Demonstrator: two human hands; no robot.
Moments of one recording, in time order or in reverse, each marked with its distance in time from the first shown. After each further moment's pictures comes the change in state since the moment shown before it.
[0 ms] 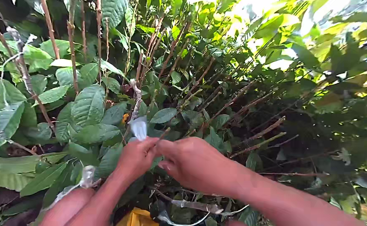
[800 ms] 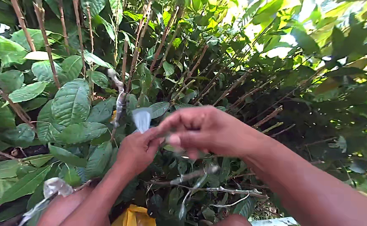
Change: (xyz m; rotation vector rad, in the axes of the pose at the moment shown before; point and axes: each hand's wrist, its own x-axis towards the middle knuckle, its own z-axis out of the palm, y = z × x) left_hand 0.016 0.012 0.017 -0.028 0.052 0.084; right_hand -0.022 0.039 -0.032 0.748 -0.013 0.000
